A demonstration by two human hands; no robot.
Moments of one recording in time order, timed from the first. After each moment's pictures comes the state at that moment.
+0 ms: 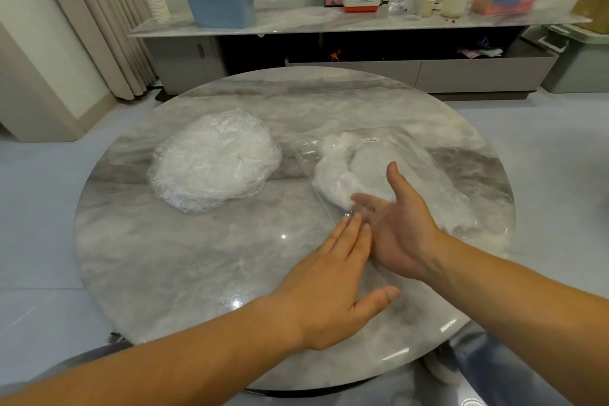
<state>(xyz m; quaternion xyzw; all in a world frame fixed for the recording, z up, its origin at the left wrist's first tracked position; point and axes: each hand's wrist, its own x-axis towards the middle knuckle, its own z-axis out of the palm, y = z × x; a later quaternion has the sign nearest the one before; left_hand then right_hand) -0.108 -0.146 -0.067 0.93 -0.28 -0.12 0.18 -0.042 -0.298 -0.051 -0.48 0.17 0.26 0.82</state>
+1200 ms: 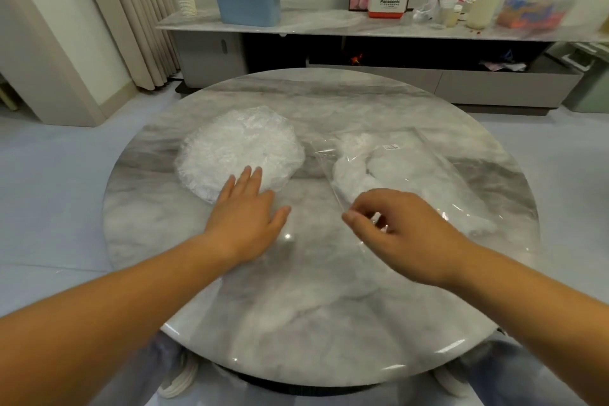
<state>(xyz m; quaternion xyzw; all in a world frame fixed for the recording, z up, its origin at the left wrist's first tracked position) -0.046 -0.022 -0.063 1.00 -0.05 -0.04 0.05 -0.069 -0.277 -0.011 -0.92 -0.24 0.02 0.31</state>
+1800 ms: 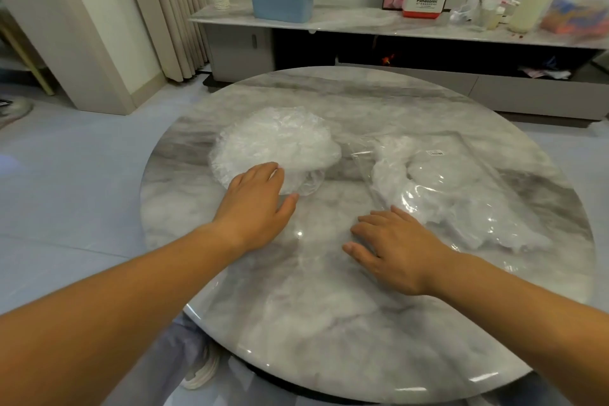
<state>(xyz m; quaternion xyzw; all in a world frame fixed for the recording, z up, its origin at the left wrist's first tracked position) -0.041 0.026 -0.064 0.99 -0.04 0.03 0.11 -0.033 -0.230 -0.074 -0.94 -0.33 0.07 0.01</state>
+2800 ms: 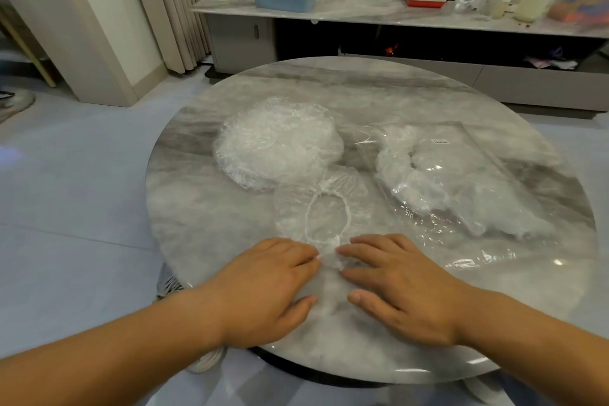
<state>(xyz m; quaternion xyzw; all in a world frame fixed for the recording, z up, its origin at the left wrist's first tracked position) -0.139 0.015 -0.079 0.95 -0.32 0.00 0.06 -0.090 -0.246 -0.078 -0.88 -0.46 0.07 0.05</state>
